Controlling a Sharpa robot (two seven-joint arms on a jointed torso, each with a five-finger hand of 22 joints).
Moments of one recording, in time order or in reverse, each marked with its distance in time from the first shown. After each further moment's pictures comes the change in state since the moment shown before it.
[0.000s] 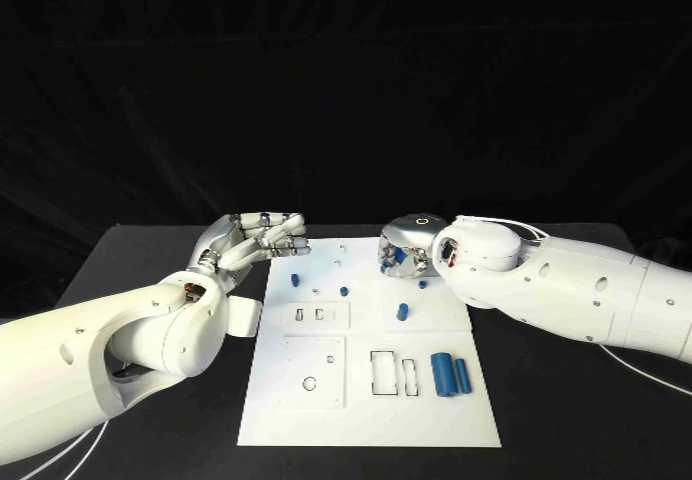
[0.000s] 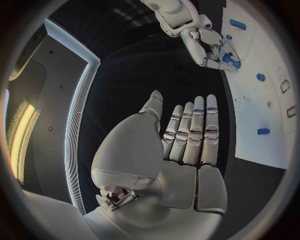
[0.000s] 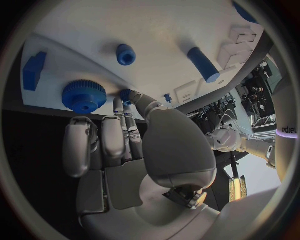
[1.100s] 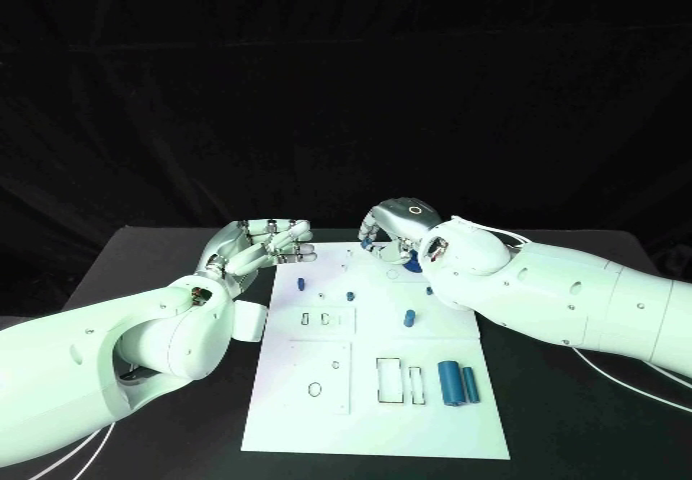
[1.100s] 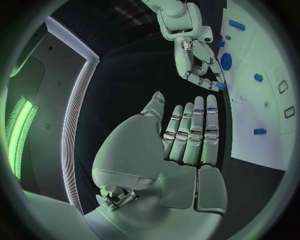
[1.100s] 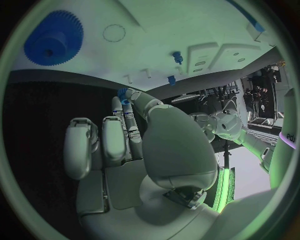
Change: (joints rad) left arm 0.001 0.001 0.000 -0.005 0.022 0.020 -0.008; left_hand 0.011 0.011 0.007 -0.010 0.000 -0.004 0.004 -0.006 -0.001 -0.004 0.004 -0.011 -0.002 0.000 0.000 -0.012 0.001 0.000 0.000 0.000 -0.003 -0.004; right arm -0.009 0.105 0.005 -0.081 0.015 -0.317 0.017; right_hand 0.024 0.000 0.065 -0.039 0.036 0.024 -0.003 0.023 0.057 0.035 0.011 -0.007 0.006 0.000 -0.007 0.018 0.013 0.000 -0.004 -0.011 0.020 0.031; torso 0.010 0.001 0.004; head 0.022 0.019
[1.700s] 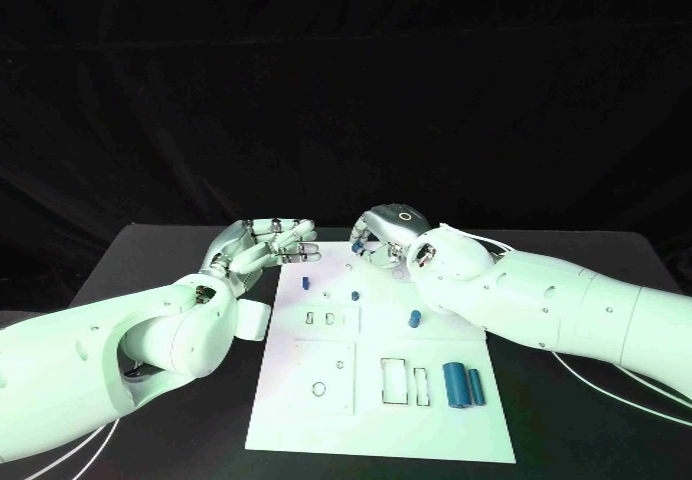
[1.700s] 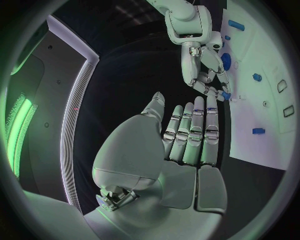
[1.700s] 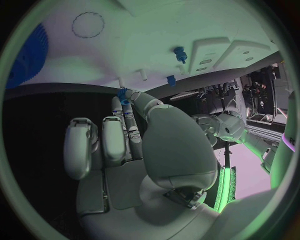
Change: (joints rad) left arm 0.005 -0.002 0.000 0.000 0.007 0.013 -0.003; left_hand -0.003 0.005 -0.001 -0.001 0.000 -0.004 0.004 -0.004 -0.001 0.000 0.000 -0.003 0.000 0.000 0.000 -0.003 0.001 0.000 0.000 0.000 -0.005 -0.002; right arm -0.025 0.078 -0.001 -0.092 0.030 -0.027 0.034; right_hand 0.001 -0.001 0.000 0.000 0.017 -0.004 0.003 -0.002 0.006 0.000 0.000 -0.009 0.000 0.000 0.000 0.004 0.001 0.000 0.000 0.000 0.000 0.000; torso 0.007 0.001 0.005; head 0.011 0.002
